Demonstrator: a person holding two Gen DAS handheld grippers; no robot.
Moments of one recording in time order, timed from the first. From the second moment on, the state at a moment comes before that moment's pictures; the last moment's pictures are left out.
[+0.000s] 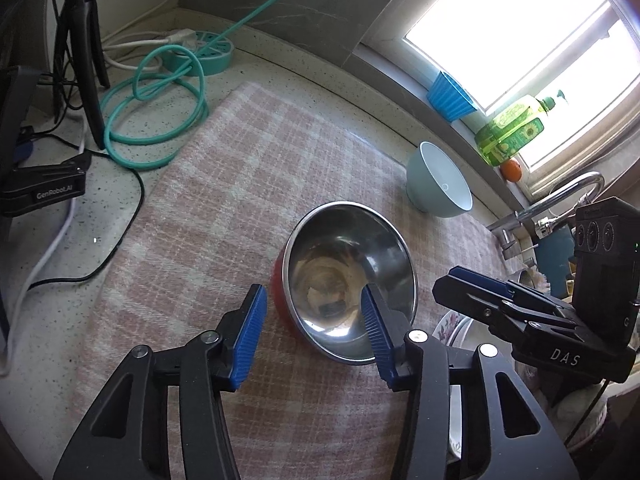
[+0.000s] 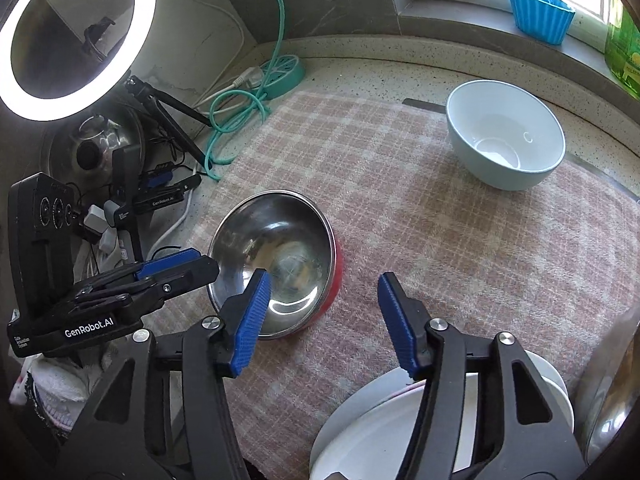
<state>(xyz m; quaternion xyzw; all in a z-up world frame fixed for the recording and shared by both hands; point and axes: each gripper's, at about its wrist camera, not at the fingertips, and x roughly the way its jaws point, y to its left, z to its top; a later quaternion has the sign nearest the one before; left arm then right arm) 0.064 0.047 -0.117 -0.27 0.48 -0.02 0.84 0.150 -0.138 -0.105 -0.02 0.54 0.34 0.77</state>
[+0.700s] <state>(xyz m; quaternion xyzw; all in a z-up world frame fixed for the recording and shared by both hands) 0.071 0.049 -0.125 -0.27 0.49 -0.01 0.83 0.165 -0.124 -0.135 0.00 0.58 0.34 0.74</state>
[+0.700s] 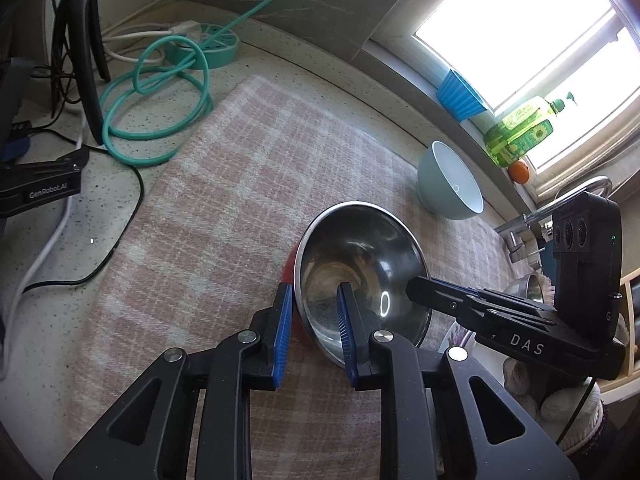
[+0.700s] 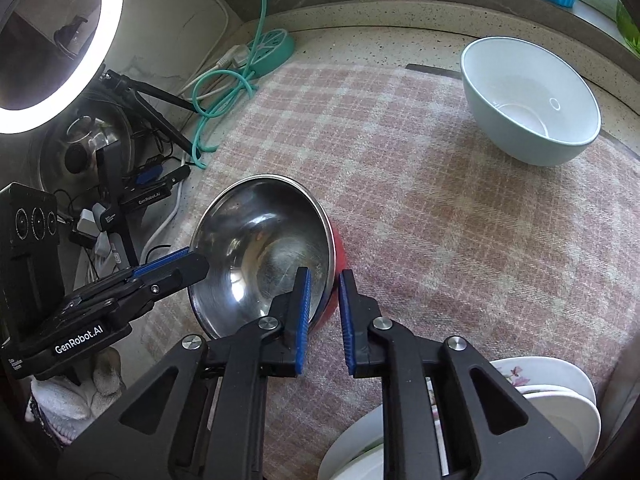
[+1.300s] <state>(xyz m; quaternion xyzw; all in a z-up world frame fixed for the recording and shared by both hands) 0.072 0.021 -0.083 -0.25 0.45 -0.03 0.85 0.156 -0.164 -0.095 0.03 0.55 0.34 0.76</state>
